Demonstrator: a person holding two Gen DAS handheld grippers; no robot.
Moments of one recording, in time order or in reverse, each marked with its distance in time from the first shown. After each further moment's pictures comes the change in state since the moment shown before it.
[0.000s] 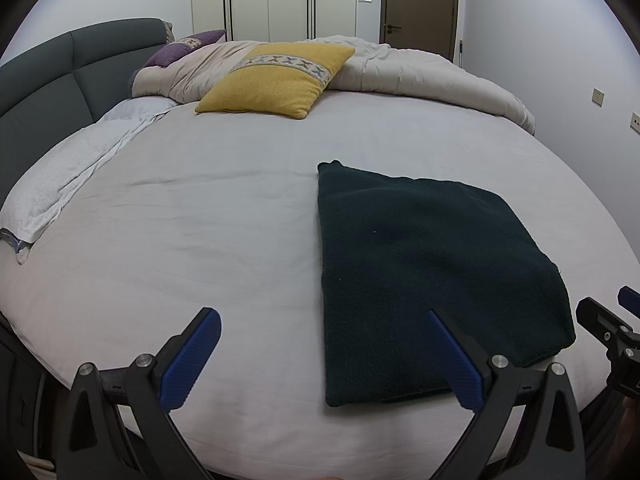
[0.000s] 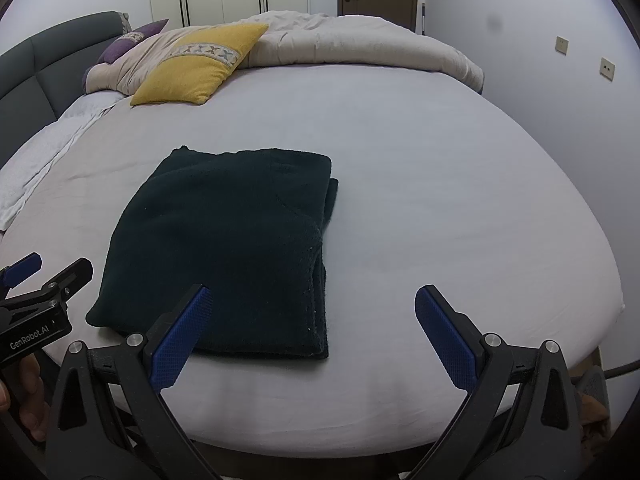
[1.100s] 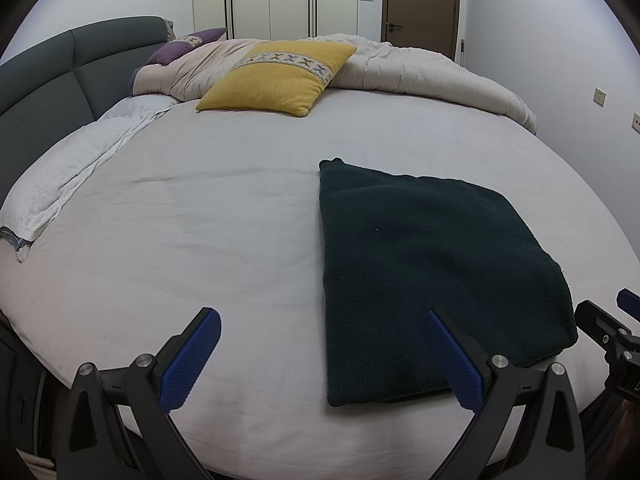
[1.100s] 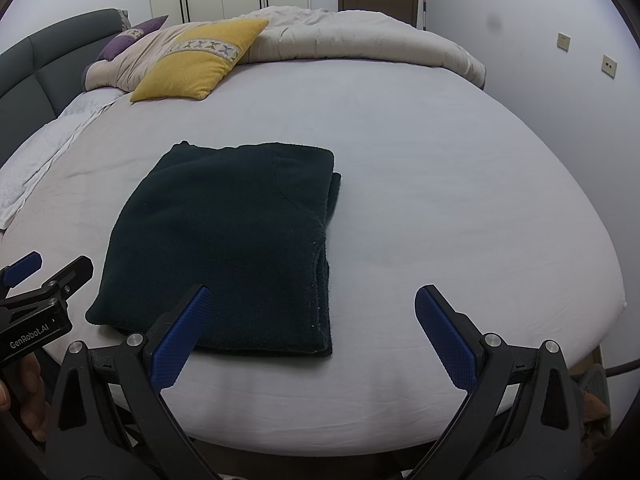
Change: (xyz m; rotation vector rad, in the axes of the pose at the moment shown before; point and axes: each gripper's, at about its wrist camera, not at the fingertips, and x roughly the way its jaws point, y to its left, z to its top) left arm 0.000 0.002 -0.004 -0.004 0.004 0.001; right arm 0.005 0.004 -0.005 0.002 0.011 0.002
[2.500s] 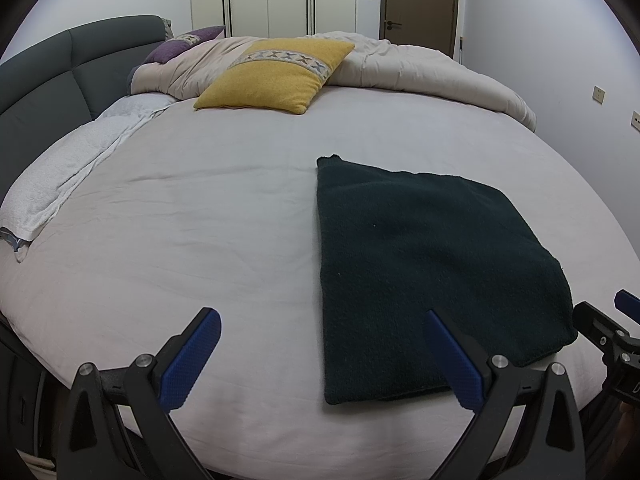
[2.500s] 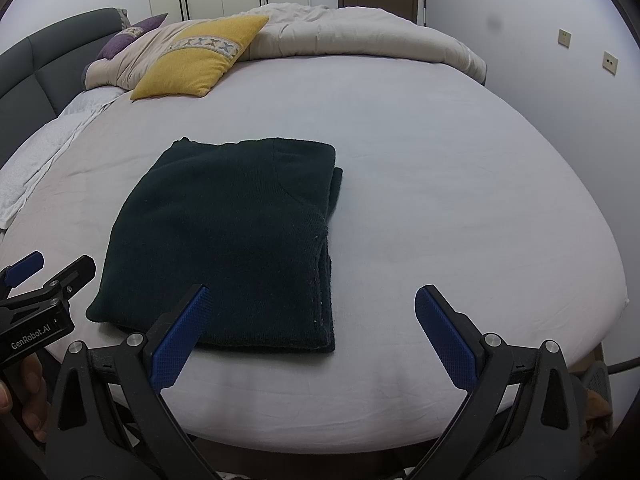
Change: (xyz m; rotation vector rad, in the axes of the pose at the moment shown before) left arm 0.003 -0.001 -0.004 0.001 0.006 -0.001; right arm 0.003 0.001 -0.002 0.001 0.012 0.005
